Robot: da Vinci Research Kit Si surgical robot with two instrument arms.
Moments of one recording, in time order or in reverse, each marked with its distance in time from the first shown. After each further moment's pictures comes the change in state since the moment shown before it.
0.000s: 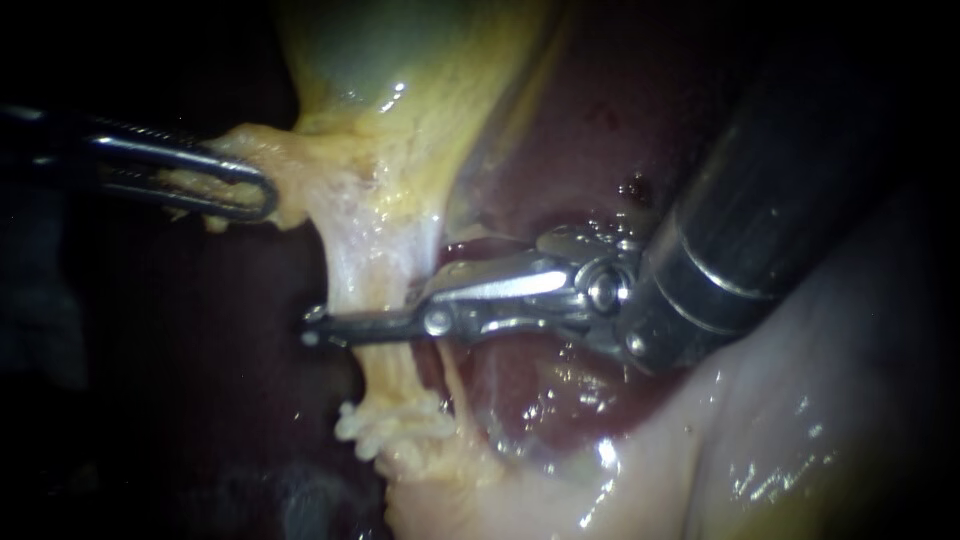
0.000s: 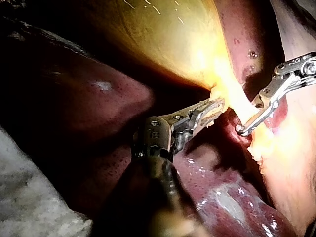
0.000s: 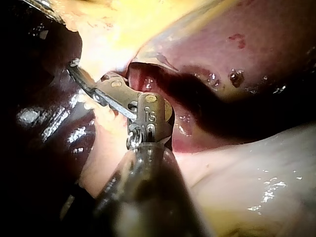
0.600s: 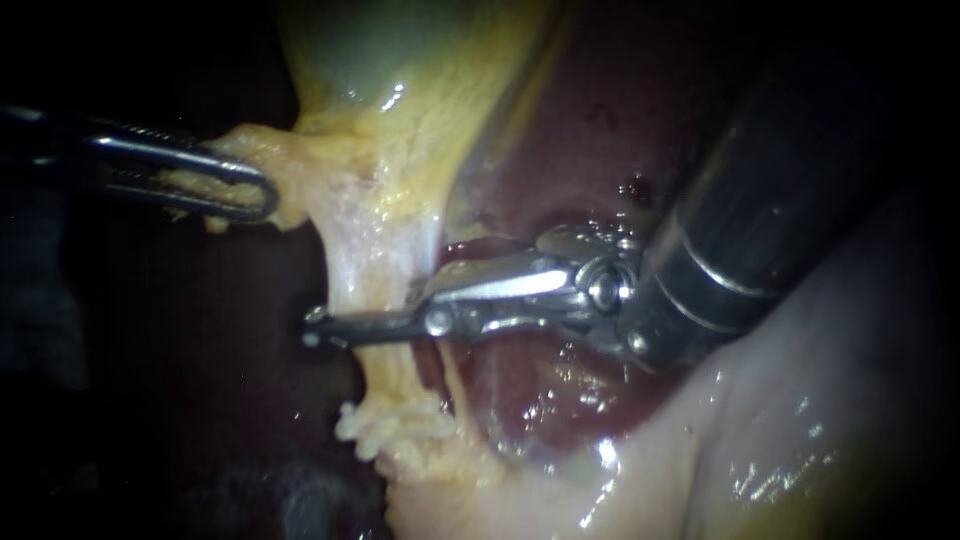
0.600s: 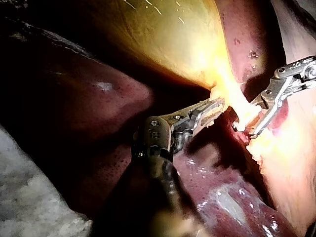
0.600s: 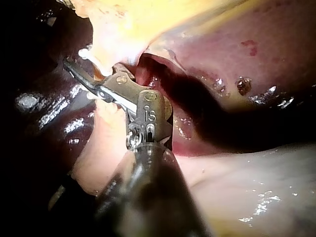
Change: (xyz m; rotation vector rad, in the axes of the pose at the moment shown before) right arm 0.000 0.001 0.001 0.010 0.030 -0.124; left arm 0.000 0.000 0.000 0.001 0.000 -0.001
